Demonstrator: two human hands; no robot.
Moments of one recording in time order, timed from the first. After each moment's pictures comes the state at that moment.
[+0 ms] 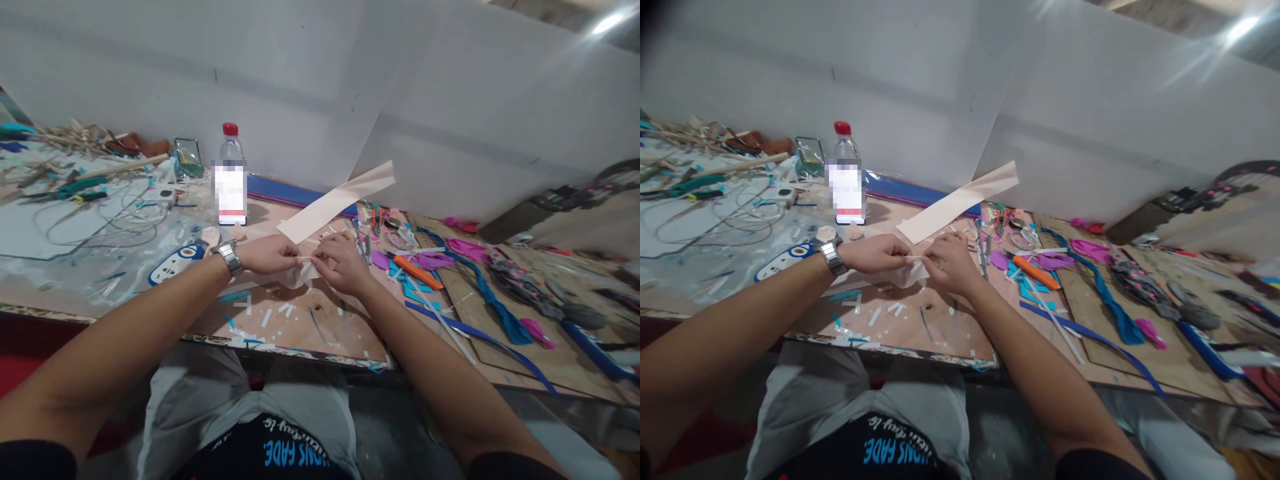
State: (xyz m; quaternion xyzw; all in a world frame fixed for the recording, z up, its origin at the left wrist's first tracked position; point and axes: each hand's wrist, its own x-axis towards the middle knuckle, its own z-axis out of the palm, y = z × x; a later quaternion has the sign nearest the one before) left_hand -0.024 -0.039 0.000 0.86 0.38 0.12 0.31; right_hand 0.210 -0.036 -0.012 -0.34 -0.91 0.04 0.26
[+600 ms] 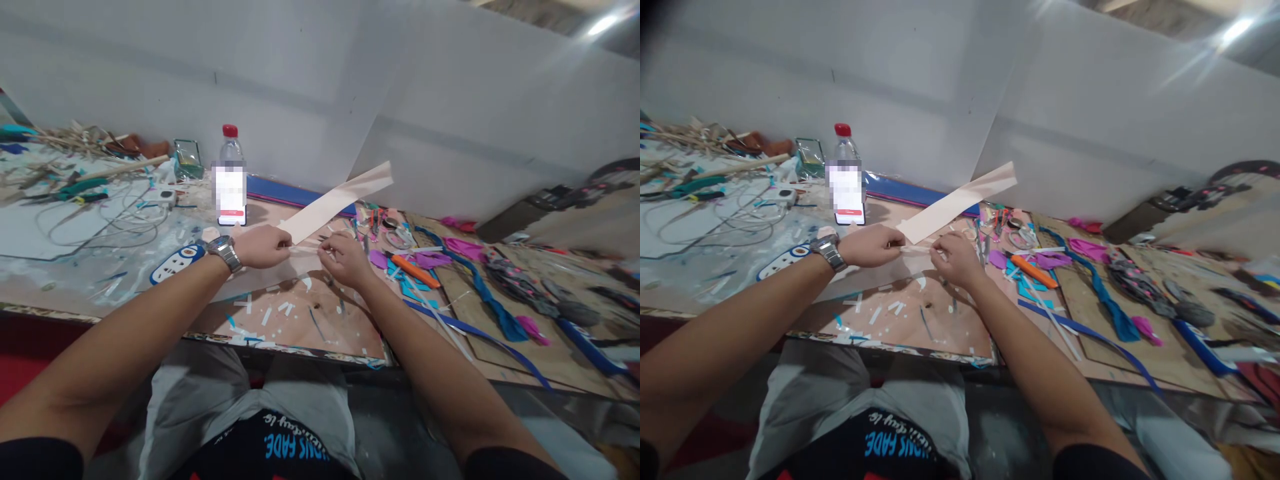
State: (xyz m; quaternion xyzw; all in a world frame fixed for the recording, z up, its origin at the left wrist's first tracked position) left_hand -0.034 -0.034 0.000 0.86 0.47 0.13 0.14; right_hand 0.220 -0.015 -0.022 -0.32 -0.89 0.03 0.31
